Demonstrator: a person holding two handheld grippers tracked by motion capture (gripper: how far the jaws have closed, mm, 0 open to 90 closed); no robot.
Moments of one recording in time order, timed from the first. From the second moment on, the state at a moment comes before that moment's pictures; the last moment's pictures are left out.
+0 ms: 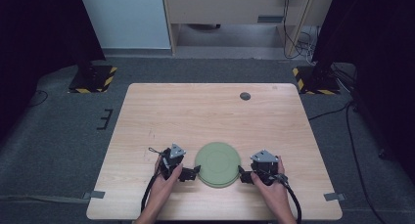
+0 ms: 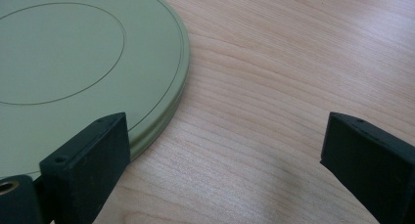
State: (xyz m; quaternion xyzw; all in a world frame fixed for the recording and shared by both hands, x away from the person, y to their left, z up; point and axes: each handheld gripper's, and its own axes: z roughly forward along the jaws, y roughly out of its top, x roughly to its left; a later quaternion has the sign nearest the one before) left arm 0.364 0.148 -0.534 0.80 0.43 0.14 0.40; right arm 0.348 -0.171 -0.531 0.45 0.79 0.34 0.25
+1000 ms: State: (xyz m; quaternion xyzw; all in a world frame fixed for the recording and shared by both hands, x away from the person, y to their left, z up) left arm 0.365 0.151 -0.534 0.80 0.43 0.15 0.38; right arm 0.346 -0.170 -0.532 0.45 0.78 0.35 0.25
